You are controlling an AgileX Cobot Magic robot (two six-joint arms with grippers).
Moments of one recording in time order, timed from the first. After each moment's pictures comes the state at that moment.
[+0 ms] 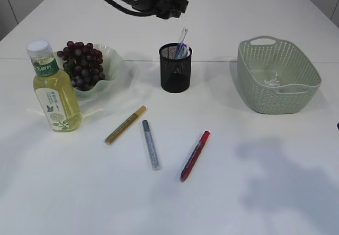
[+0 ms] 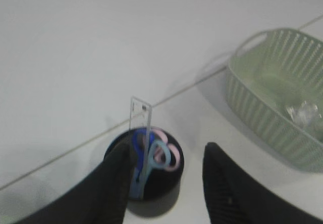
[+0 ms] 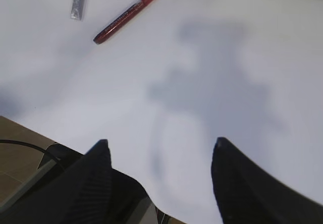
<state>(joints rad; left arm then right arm) -0.53 2.12 -1.91 -0.12 0.42 0.14 0.39 0.94 -0.98 0.05 1.17 0.04</state>
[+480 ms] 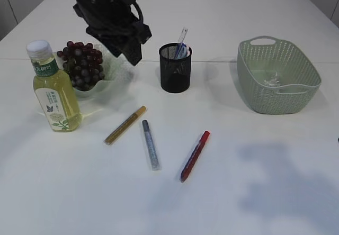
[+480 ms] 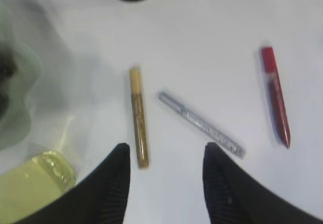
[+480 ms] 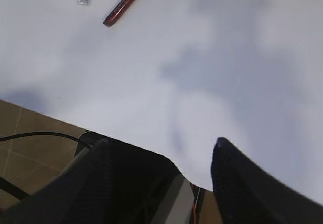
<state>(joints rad) -0.54 2.00 -1.91 -0.03 1.17 0.11 0.39 0.94 -0.98 0.10 1.24 0.15</state>
